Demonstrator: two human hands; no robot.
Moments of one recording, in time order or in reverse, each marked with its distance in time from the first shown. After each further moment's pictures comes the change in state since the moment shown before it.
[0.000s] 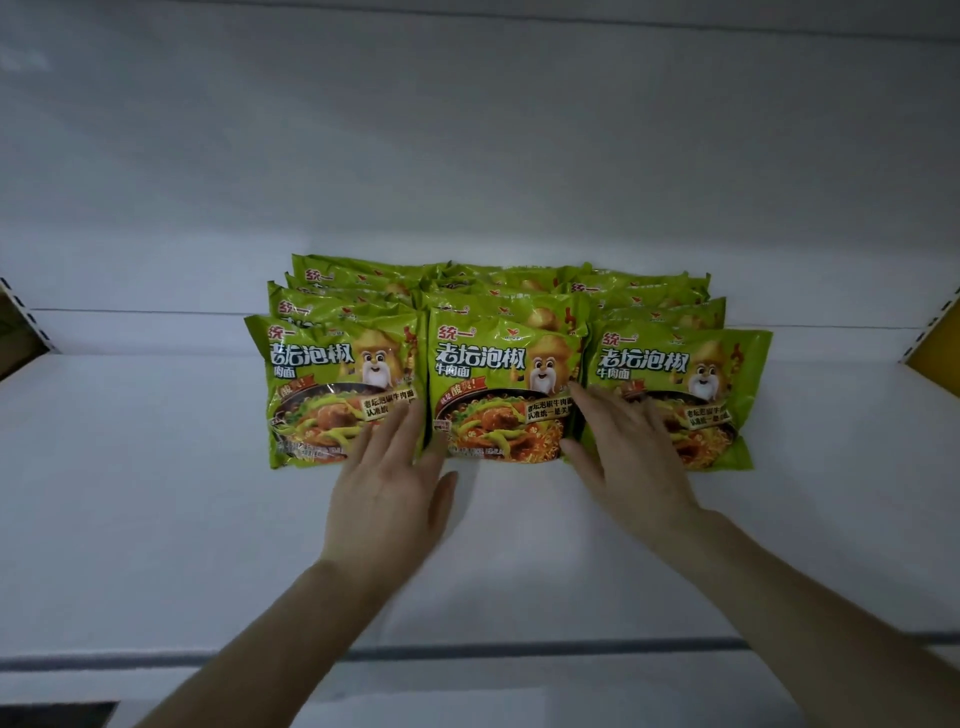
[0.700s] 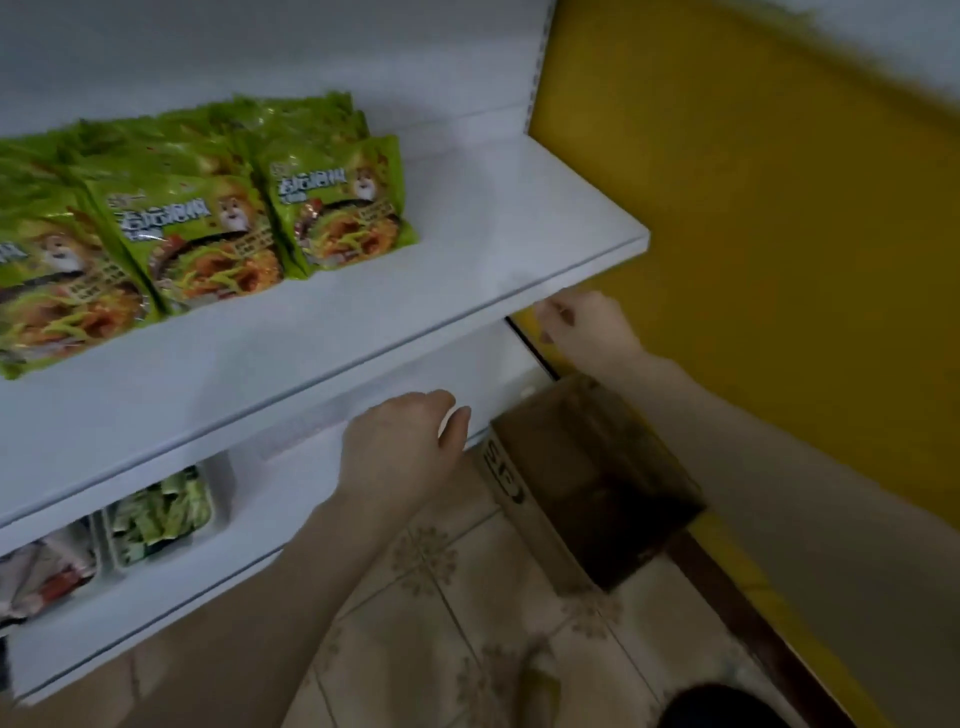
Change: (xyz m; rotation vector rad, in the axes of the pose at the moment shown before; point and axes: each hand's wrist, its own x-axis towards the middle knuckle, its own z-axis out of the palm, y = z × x) left_hand -0.098 0.198 -0.151 -0.508 -0.400 0.316; right_hand -0.202 0.036 -0.240 0.313 -0.272 0.883
